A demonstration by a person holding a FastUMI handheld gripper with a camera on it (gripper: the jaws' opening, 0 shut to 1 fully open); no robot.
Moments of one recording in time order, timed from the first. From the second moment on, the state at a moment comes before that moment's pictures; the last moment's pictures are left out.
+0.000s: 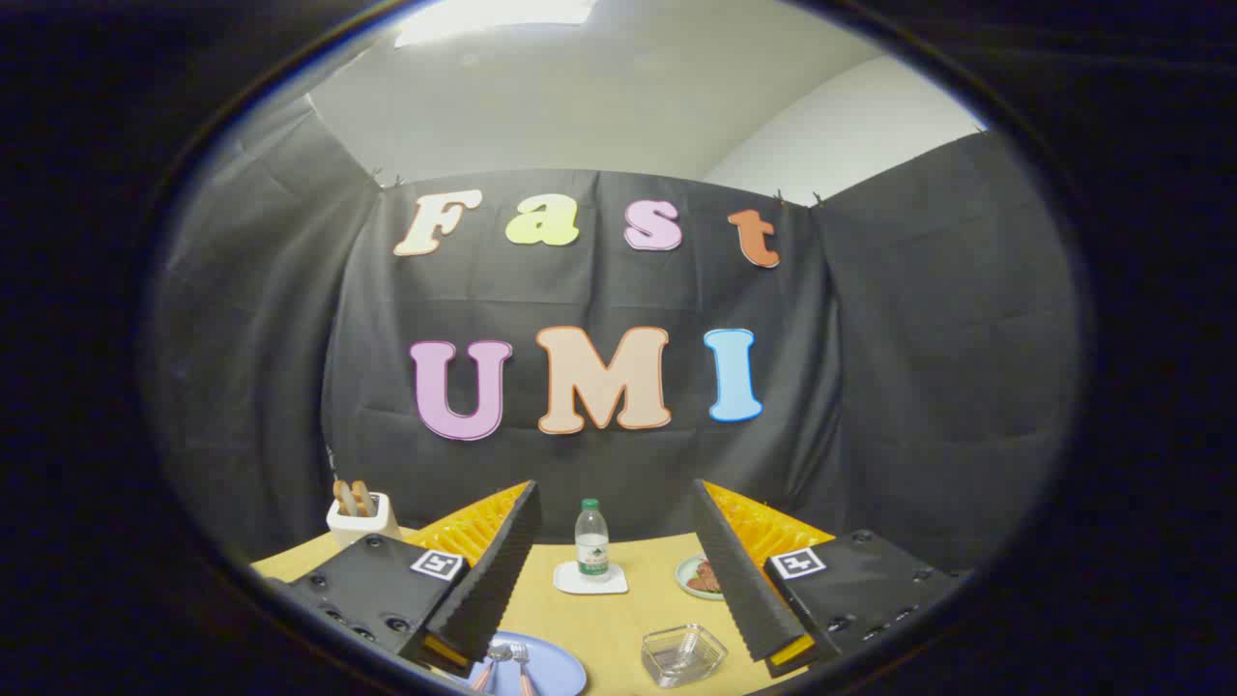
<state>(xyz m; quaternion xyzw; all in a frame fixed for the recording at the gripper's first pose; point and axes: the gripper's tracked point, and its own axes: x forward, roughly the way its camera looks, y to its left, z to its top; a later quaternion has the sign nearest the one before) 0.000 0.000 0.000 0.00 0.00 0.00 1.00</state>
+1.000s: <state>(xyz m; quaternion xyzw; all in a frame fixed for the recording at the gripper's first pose) 0.003 0.049 -0.003 -0.03 0.00 0.05 1.00</state>
